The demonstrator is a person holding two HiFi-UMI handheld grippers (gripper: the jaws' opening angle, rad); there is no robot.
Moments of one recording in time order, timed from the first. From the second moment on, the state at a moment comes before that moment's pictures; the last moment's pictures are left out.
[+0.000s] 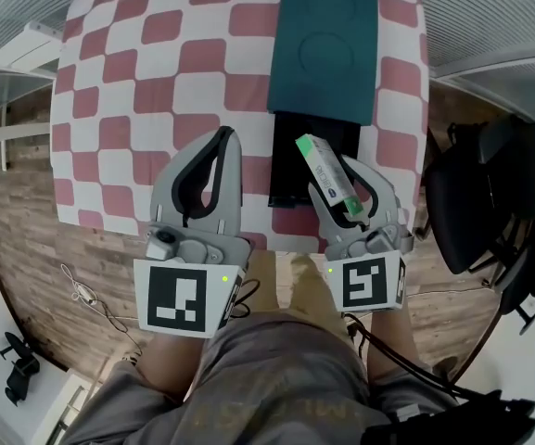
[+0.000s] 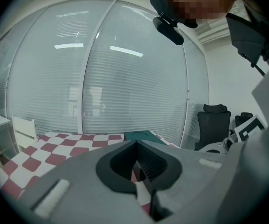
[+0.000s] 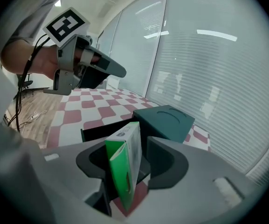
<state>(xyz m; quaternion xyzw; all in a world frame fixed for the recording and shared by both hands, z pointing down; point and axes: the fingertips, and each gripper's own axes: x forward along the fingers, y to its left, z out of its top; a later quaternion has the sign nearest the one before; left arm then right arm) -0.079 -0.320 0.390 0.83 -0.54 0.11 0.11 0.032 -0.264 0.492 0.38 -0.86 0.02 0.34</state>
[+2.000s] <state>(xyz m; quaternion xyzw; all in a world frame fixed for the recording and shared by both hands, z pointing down) -0.091 -0.321 0.391 0.83 -0.54 0.10 0.12 0.002 -0.253 0.481 0.33 -0.89 -0.01 0.32</state>
